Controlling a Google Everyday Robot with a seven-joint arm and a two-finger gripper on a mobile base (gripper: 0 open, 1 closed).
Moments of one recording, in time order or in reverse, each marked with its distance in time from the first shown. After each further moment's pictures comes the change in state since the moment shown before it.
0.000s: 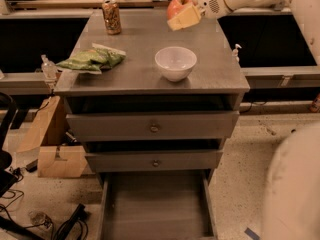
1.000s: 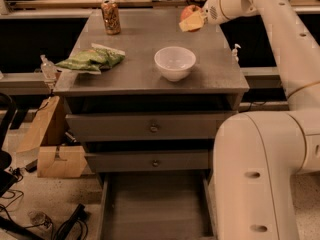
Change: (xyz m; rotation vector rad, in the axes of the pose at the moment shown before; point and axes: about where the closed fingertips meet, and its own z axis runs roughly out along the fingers) arm 0.059 -0.107 0.050 0.163 0.048 0.186
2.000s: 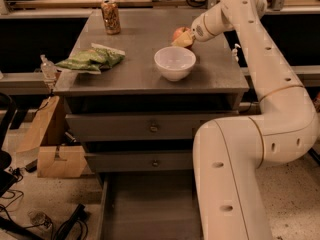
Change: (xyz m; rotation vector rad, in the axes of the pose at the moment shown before) arm 0.052 0.011 0.071 -0.041 0.146 0.035
